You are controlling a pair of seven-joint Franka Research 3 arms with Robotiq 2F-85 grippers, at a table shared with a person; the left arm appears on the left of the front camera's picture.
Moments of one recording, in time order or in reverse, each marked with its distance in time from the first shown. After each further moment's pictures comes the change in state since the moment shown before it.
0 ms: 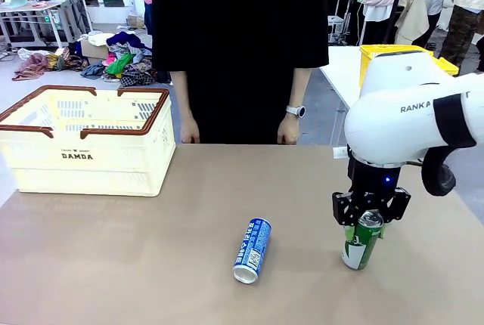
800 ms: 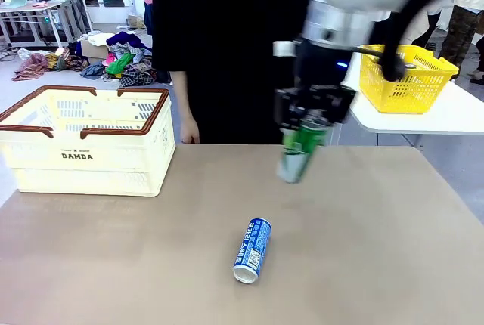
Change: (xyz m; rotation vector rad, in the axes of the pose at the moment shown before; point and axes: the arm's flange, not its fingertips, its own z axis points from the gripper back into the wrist) left arm 0.000 0.000 0.000 0.000 0.000 0.000; right arm -0.003 0.124 0.203 0.102 -0.136 0.244
